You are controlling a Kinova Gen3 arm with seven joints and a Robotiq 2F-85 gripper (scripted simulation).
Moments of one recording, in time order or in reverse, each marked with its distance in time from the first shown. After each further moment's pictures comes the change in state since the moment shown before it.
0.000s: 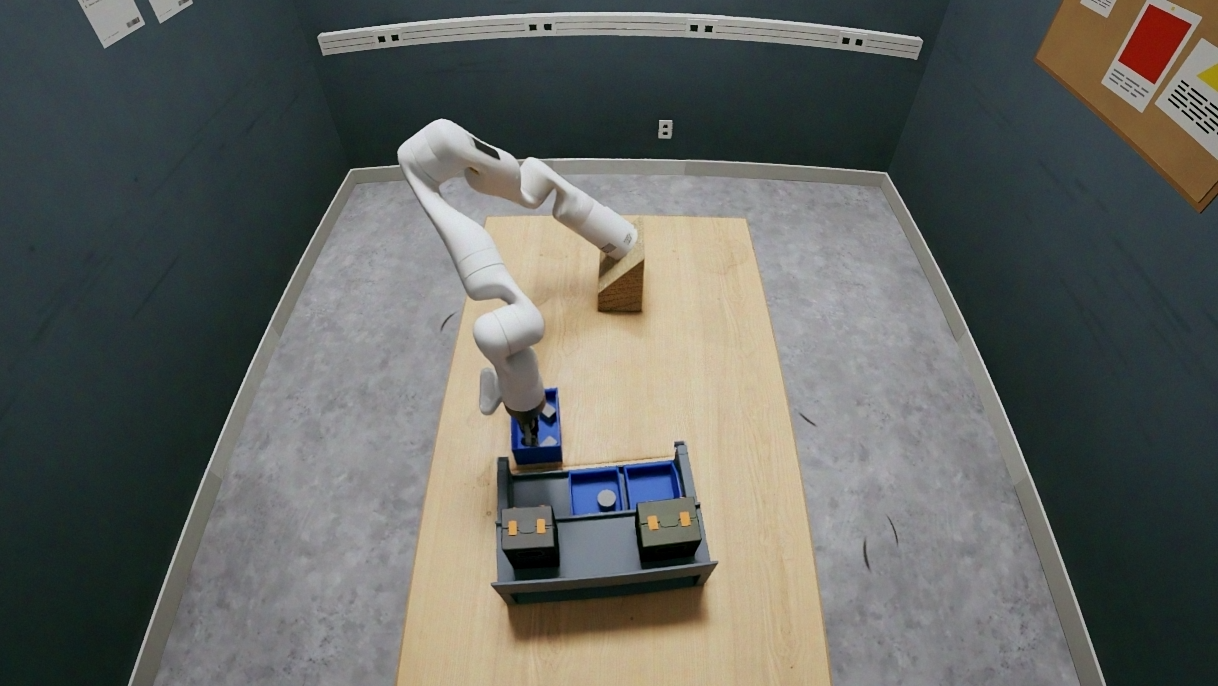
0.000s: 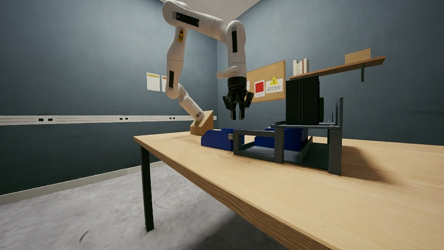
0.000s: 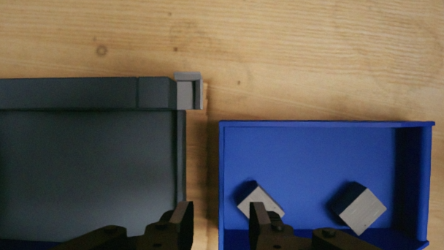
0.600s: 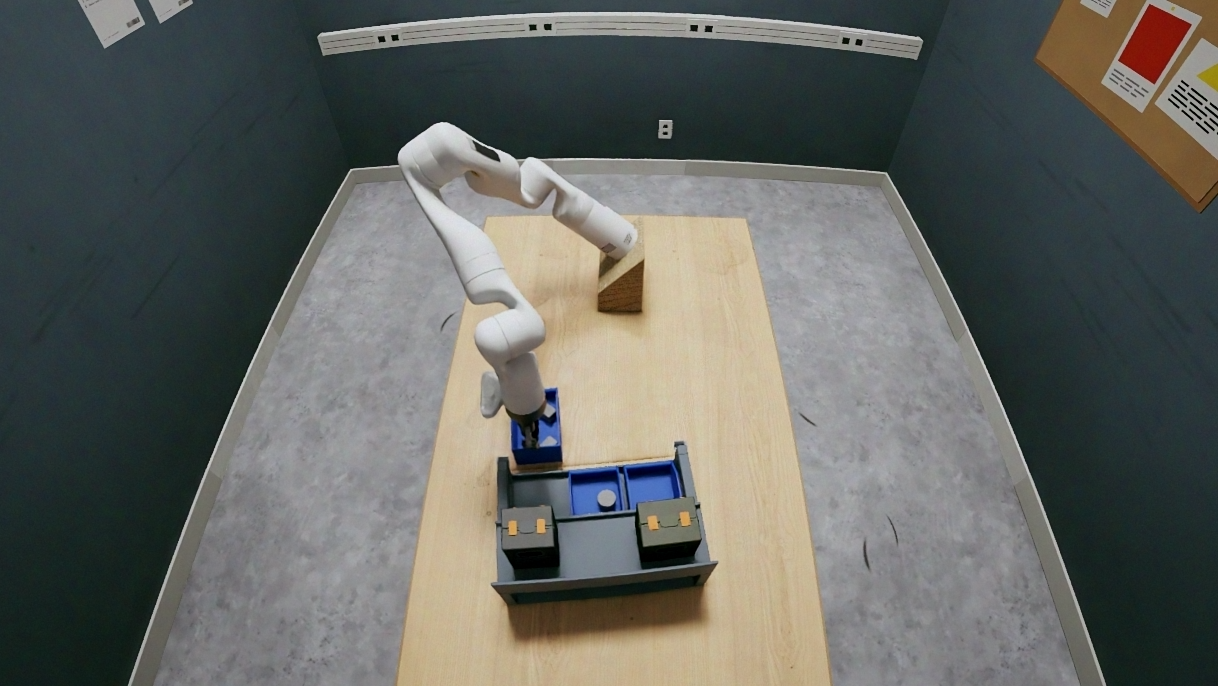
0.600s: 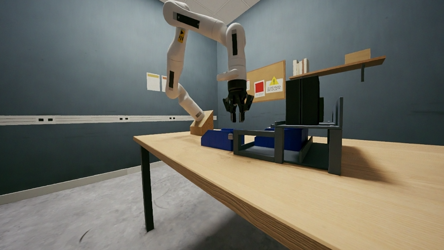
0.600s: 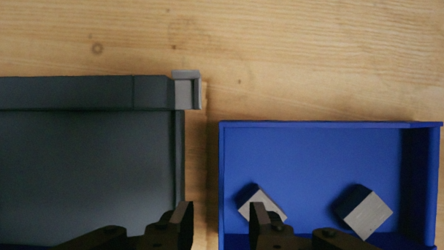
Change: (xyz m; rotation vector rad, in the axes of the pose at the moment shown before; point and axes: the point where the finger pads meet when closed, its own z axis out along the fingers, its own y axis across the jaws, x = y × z) arm 0.000 0.000 0.010 0.000 0.000 0.000
